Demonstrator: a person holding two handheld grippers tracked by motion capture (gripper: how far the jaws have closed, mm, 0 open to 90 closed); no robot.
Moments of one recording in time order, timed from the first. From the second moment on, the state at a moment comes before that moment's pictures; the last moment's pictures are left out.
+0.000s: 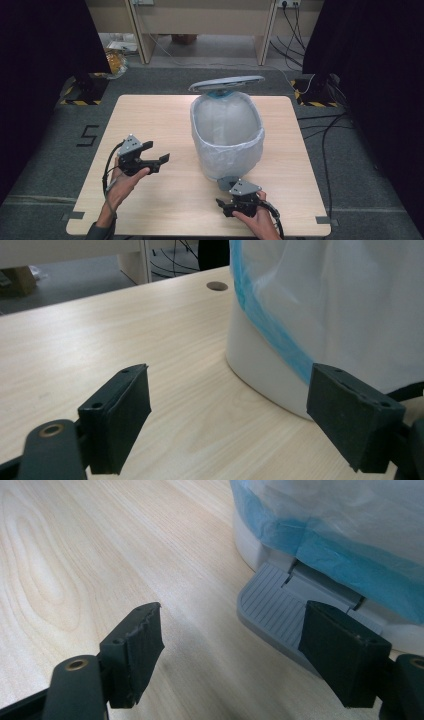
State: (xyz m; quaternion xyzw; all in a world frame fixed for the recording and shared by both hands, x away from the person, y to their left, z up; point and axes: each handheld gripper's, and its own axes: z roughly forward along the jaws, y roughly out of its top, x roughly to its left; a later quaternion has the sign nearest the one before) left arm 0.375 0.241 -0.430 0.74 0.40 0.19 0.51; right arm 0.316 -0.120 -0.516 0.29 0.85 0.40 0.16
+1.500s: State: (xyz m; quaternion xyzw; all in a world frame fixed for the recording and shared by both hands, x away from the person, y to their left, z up) left arm 0.361 0.235 -0.524 0.81 0.41 0.17 0.37; right arm 0.316 -0.119 -0.516 0.29 0.85 0.40 0.16
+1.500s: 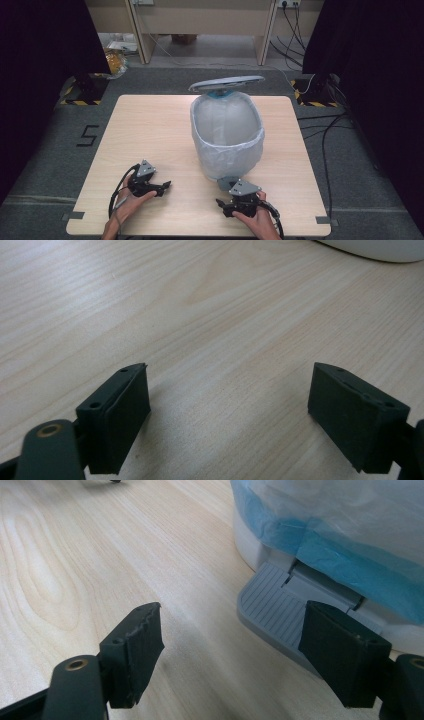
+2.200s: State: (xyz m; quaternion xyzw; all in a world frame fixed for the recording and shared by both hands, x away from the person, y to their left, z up) left arm 0.362 0.235 -0.524 0.81 0.43 0.18 0.37; right arm 0.316 -0.120 -0.516 0.29 0.85 0.40 0.16
